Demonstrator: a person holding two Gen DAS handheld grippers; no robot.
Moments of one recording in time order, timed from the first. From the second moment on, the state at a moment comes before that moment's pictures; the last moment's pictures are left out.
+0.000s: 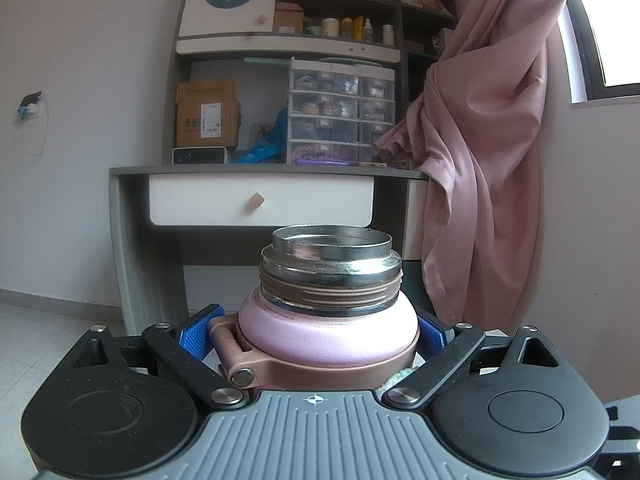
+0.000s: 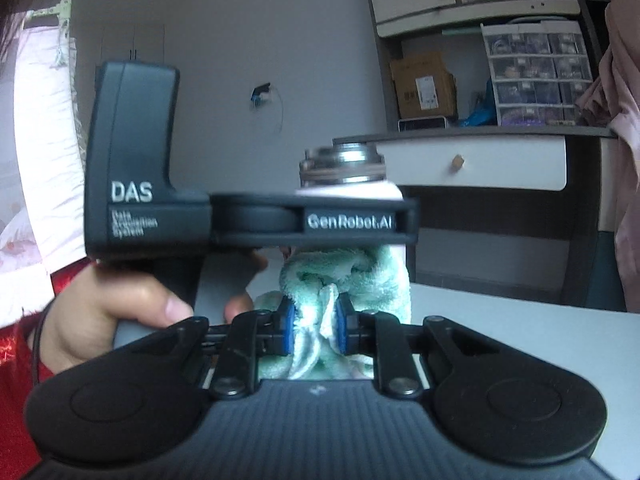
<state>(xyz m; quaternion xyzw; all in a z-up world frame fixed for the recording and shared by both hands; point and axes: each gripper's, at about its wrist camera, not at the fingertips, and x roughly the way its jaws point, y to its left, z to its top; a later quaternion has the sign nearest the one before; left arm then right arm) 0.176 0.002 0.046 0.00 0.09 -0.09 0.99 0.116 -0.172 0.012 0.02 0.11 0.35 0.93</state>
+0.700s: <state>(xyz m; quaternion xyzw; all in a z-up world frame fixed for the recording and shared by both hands) 0.176 0.000 0.047 0.00 0.09 -0.09 0.99 0.153 -0.152 -0.026 0.02 0.22 0.35 0.91</state>
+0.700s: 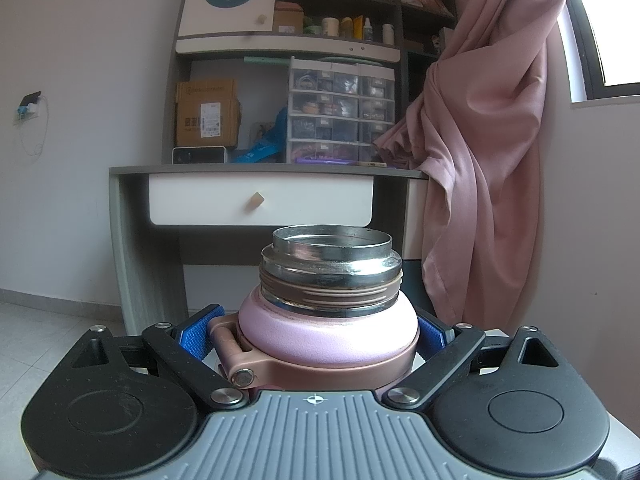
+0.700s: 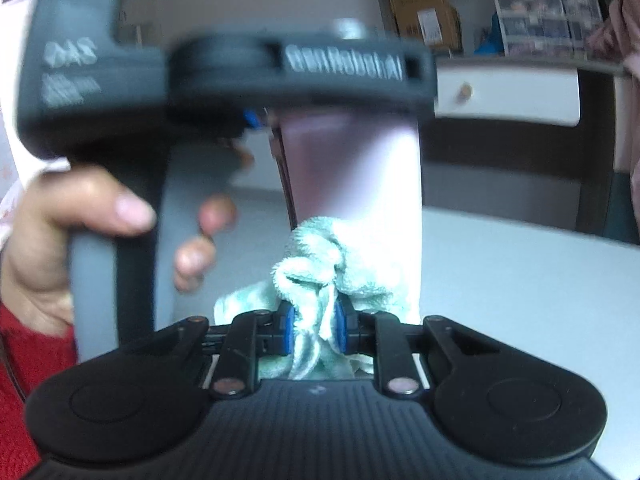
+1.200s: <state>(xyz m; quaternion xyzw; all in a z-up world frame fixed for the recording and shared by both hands) 0.178 0.002 0.048 0.00 0.09 -0.09 0.99 0.150 -0.157 -0.028 0.04 0.25 0.36 0.90</state>
